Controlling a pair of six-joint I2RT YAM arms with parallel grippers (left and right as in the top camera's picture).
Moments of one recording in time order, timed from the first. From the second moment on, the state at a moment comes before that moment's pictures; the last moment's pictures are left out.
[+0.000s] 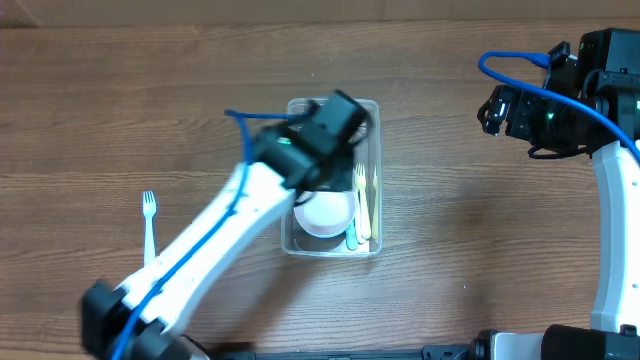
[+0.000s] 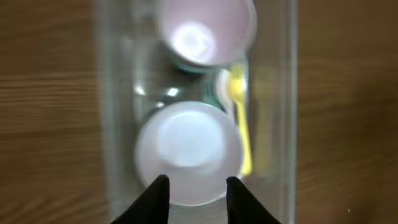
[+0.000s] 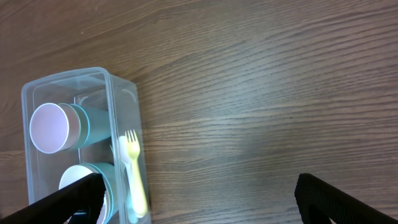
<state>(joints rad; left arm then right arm) -0.65 1.64 1.57 -1.10 -0.08 -0.61 -0.14 1.53 1.69 -1.26 -0.24 0.12</state>
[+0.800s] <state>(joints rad) 0.15 1.43 1.14 -1.13 -0.12 -0.38 -0.14 1.53 1.69 -1.26 -0.24 0.12</state>
